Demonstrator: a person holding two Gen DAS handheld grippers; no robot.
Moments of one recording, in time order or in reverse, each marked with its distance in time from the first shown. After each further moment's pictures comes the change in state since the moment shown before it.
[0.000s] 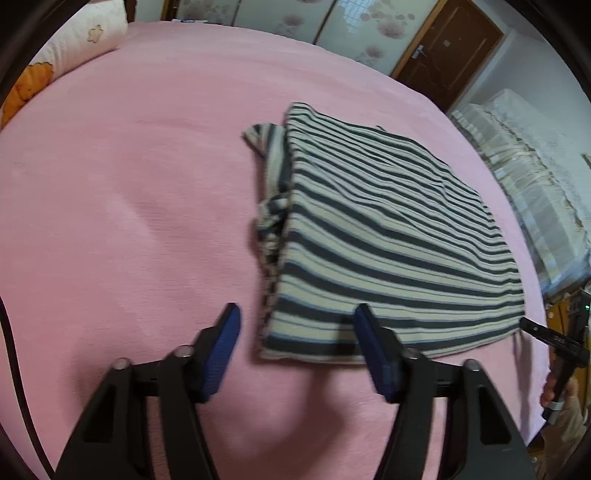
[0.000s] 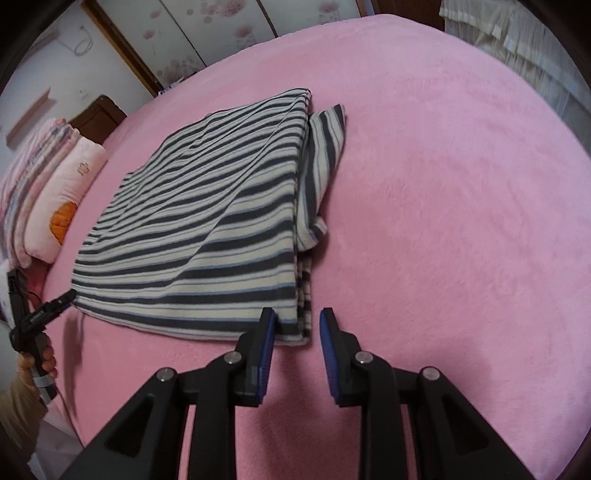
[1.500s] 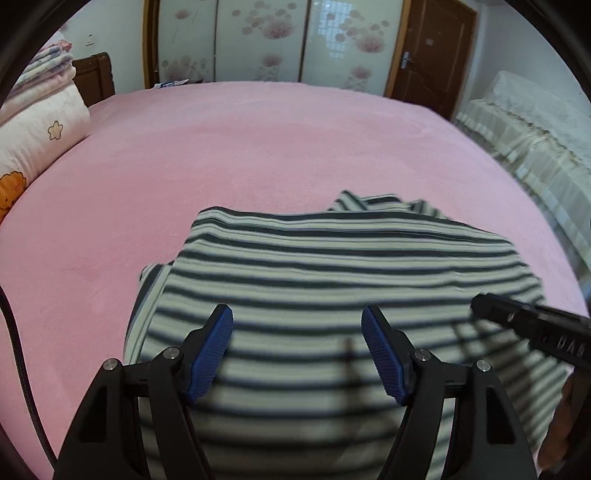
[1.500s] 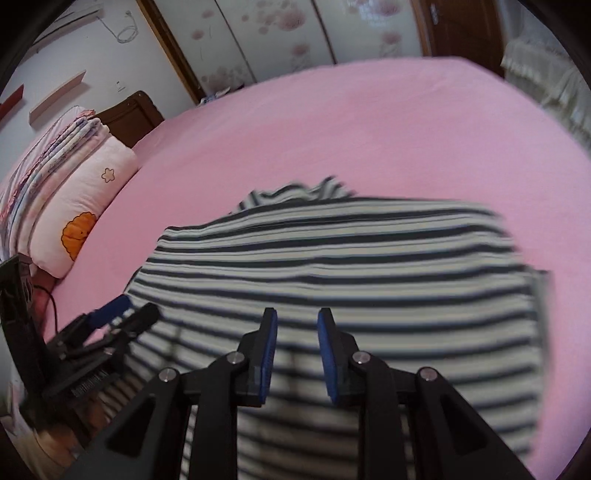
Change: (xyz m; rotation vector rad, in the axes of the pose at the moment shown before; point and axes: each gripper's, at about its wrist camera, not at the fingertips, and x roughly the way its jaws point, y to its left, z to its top) left arm 0.097 -0.105 0.112 0.149 -0.171 0.210; right arm 0.120 0.140 0.175 -0.166 -0.038 0.042
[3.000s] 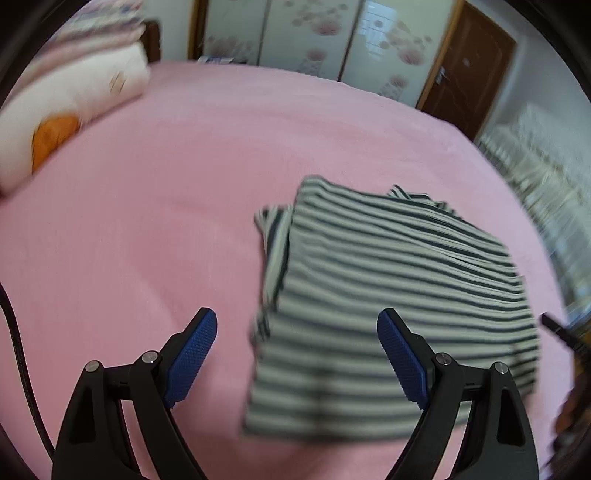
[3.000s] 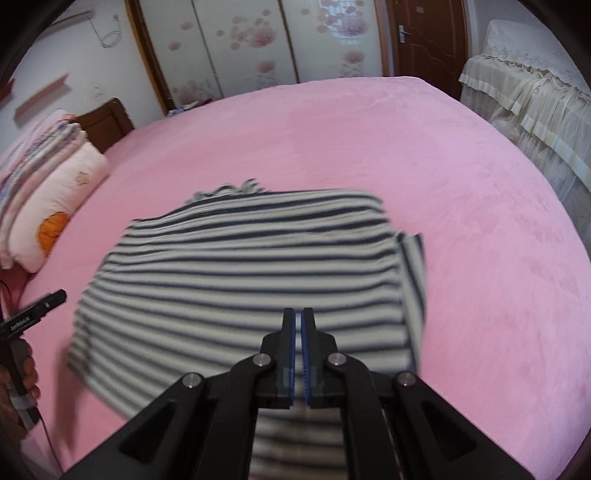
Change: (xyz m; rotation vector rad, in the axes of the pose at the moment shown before) left arm -0.102 0.096 -0.058 -0.186 0.042 -0.024; right arm -0.112 -0.058 -0.044 -0.030 -0.103 -0.130
